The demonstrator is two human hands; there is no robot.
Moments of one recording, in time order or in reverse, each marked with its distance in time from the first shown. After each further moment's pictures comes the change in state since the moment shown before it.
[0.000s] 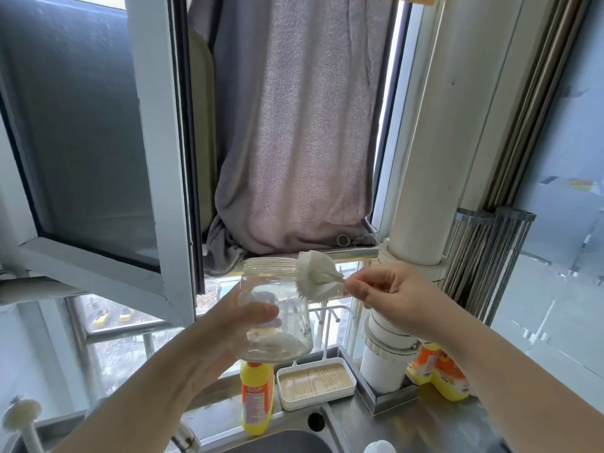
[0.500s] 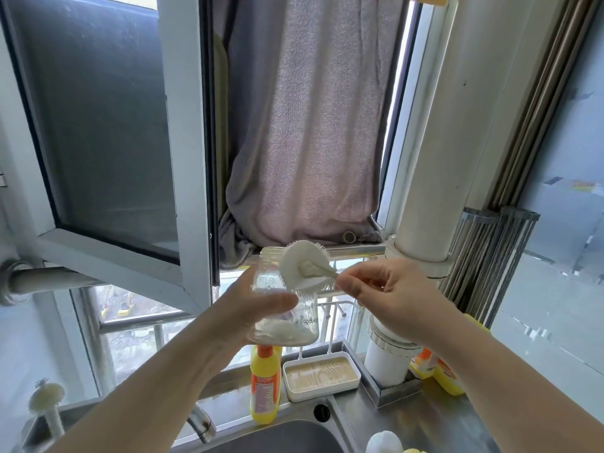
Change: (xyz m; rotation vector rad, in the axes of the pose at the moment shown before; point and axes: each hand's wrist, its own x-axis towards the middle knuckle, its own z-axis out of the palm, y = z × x) left_hand -0.004 0.004 -0.010 0.065 -0.002 0.056; right_hand -0.006 -0.022 0.022 -0.073 0.073 -0.041
